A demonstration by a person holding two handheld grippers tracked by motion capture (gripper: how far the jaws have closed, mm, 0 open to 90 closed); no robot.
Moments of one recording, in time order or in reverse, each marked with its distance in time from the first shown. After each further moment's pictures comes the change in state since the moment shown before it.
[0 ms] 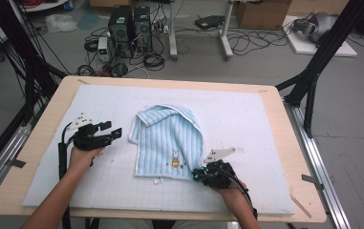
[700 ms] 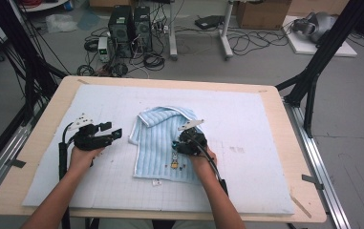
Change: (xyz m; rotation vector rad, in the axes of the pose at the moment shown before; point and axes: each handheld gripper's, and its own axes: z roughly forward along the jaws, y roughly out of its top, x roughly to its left) left arm 0.003 -0.003 0.002 0.019 0.004 -0.005; right arm -0.041 0.084 0.083 -0.024 -0.229 0.044
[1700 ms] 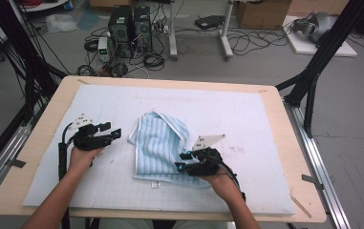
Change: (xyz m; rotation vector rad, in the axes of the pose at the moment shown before) left arm 0.002 -0.002 0.001 0.012 0.019 -0.003; right arm 0.020 -0.028 -0.075 -0.129 0.324 -0.102
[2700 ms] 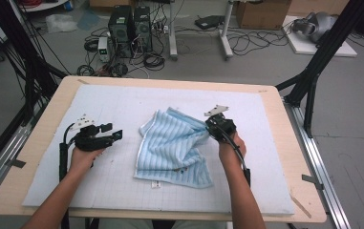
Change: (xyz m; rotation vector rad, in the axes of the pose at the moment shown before) left arm -0.005 -0.001 0.002 0.013 -0.018 0.011; right arm -0.085 0.024 -0.013 0.224 -0.671 0.046
